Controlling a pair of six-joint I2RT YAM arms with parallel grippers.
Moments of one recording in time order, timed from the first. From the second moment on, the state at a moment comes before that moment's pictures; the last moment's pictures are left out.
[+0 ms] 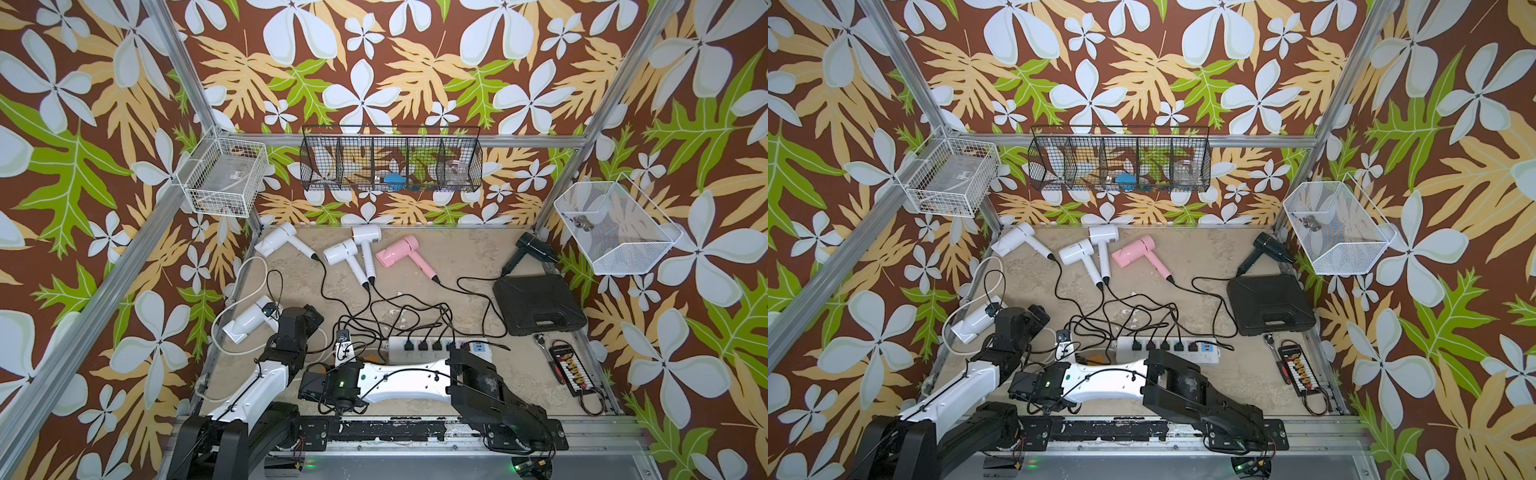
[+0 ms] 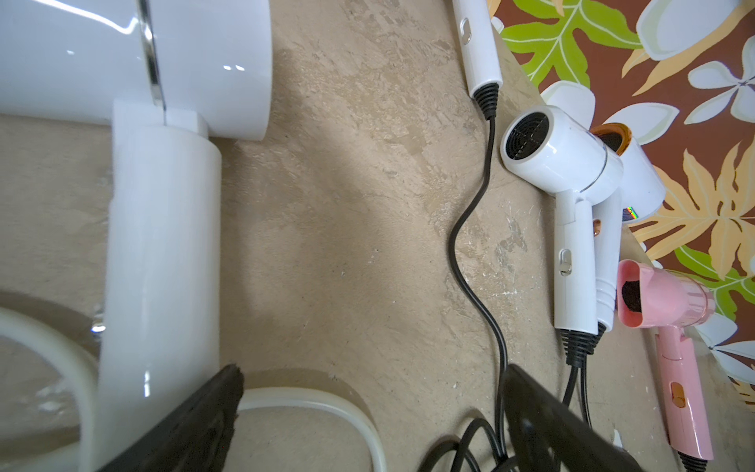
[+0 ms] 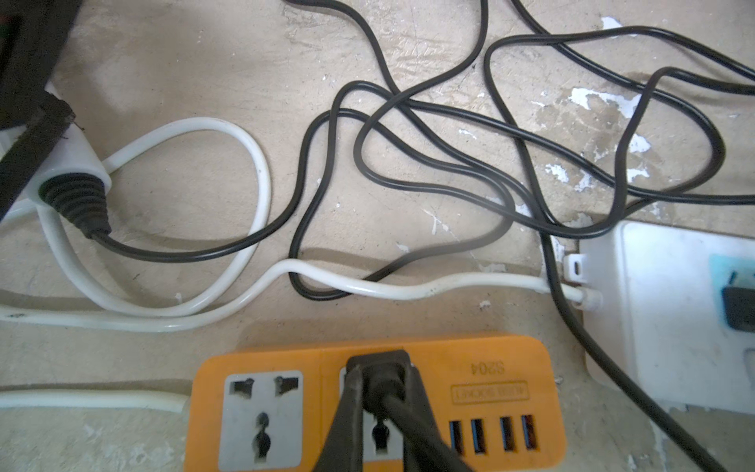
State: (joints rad) left arm -0.11 1.02 0.30 0.05 -0.25 -0.89; right arm 1.44 2.29 1.80 -0.89 0.70 1.22
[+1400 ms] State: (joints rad) left arm -0.10 1.02 0.30 0.05 -0.24 -0.90; right arm 1.39 2.11 1.59 -0.70 0.44 0.91
